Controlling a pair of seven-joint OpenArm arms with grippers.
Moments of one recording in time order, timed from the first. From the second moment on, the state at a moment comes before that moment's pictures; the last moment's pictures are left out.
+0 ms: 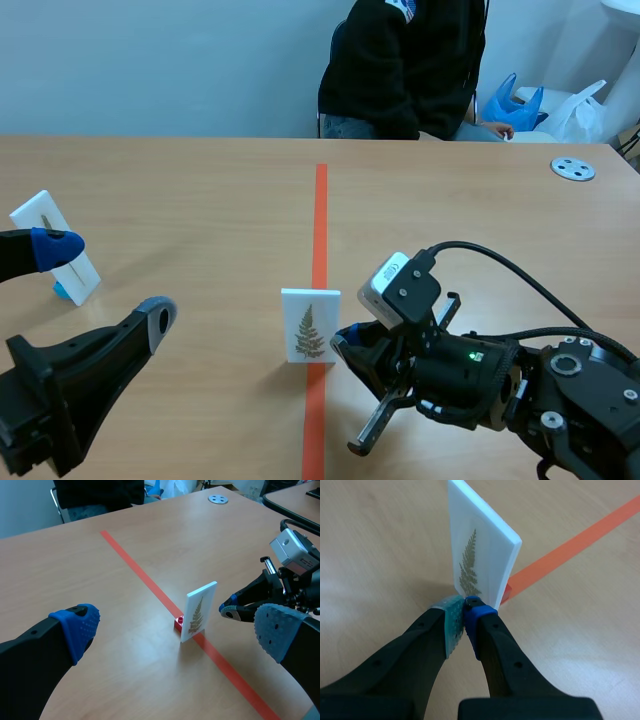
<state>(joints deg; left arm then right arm) 48.0 -30.4 -8.6 120.2 -21.8 -26.4 -7.6 -9.3 19.0 -21.1 79.4 -2.7 32.5 9.1</state>
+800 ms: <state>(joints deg) 48.0 -30.4 -8.6 120.2 -21.8 -26.4 -7.6 -9.3 19.1 -21.1 79.4 -2.7 32.5 9.8</state>
